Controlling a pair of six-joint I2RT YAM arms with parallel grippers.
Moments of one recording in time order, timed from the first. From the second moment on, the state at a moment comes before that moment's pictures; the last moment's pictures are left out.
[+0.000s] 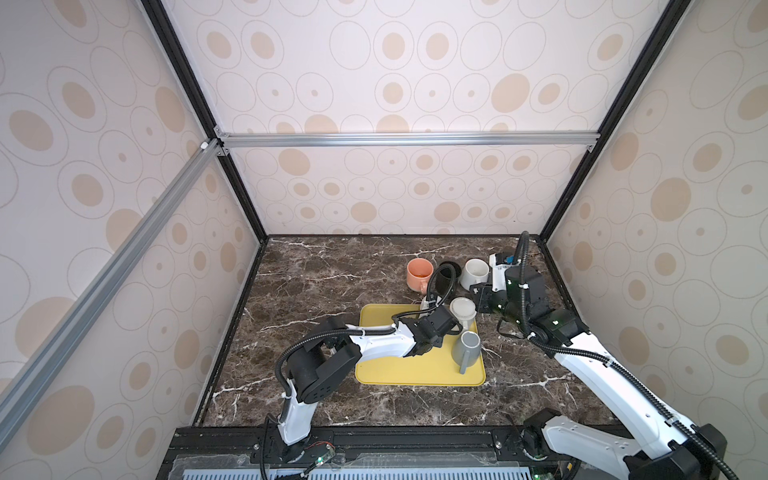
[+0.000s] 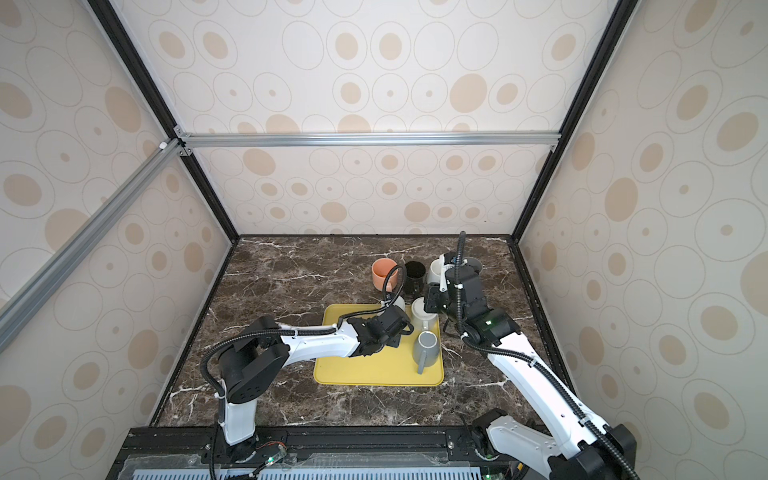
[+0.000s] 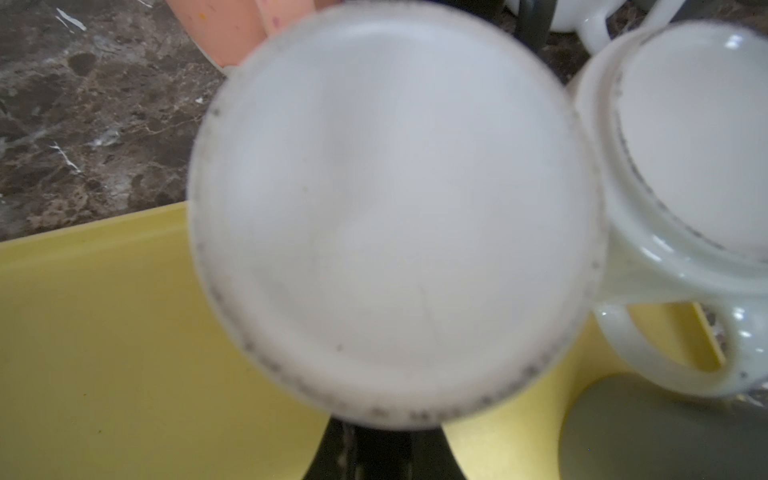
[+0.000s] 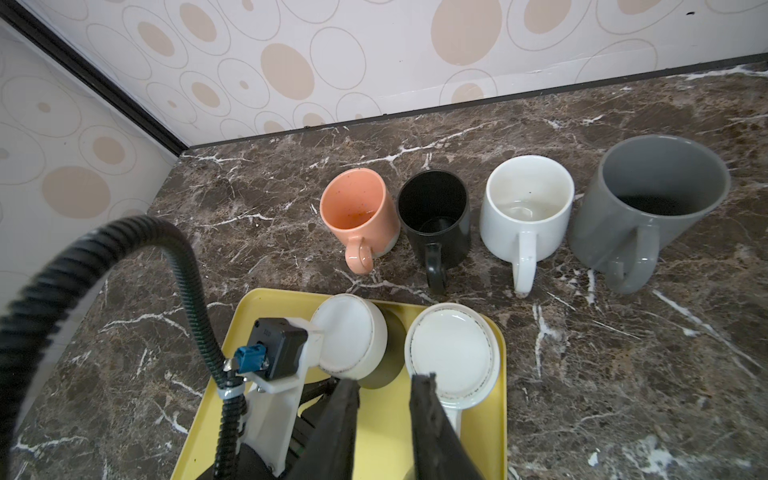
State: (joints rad) left arm -1.00 1.92 1.24 -0.27 -0.43 -0.63; right arm 0.44 1.06 0.96 -0.45 0.03 0.40
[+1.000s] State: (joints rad) left arm -0.70 1.09 0.62 0.42 -0.07 -0.78; right arm 0.40 1.11 0.86 -0.01 -0.53 0.74
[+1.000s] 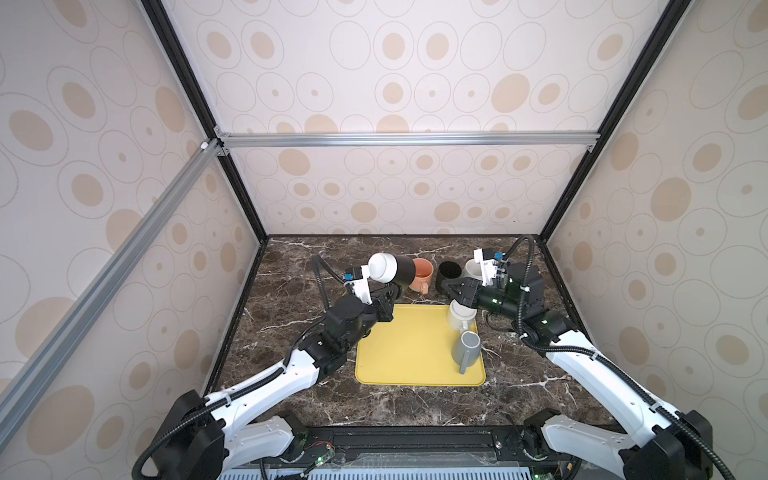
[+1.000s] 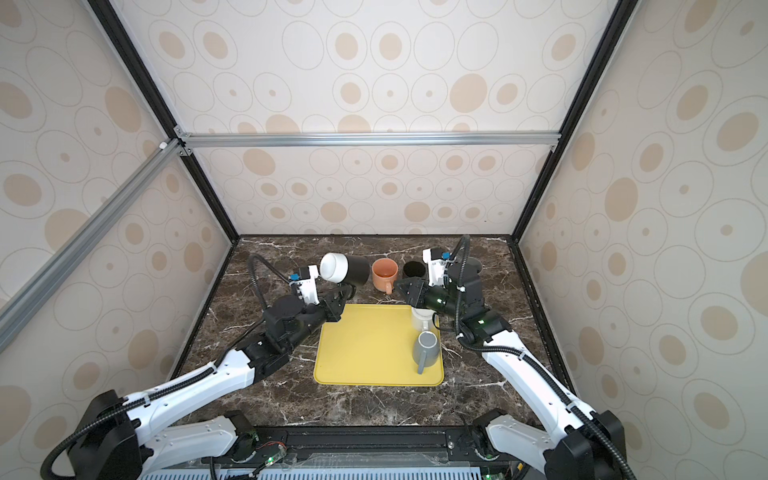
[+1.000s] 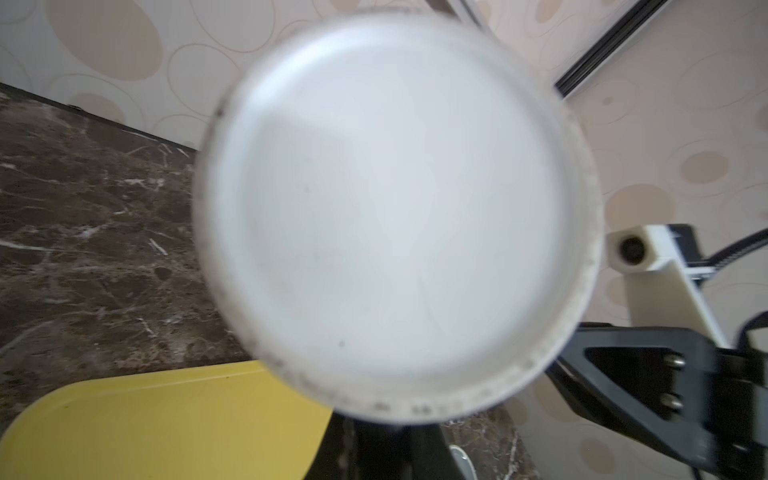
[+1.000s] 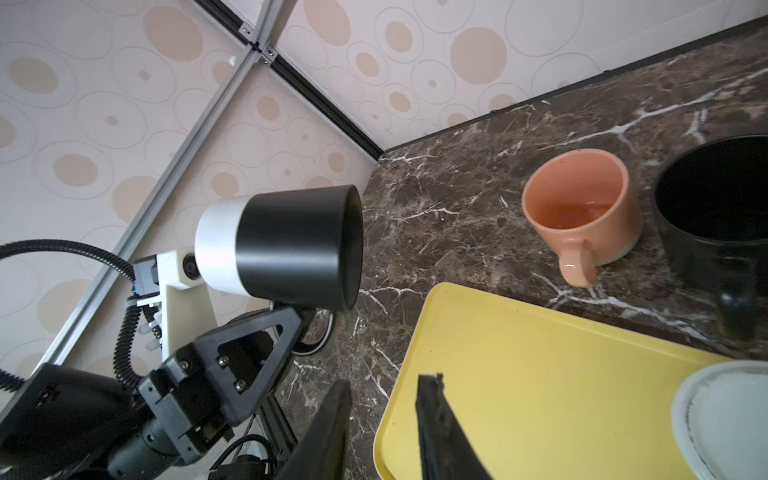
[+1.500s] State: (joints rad) left arm -0.59 1.29 0.47 1.19 0.21 -1.20; right arm 0.44 1.18 0.84 0.37 -0.77 0.98
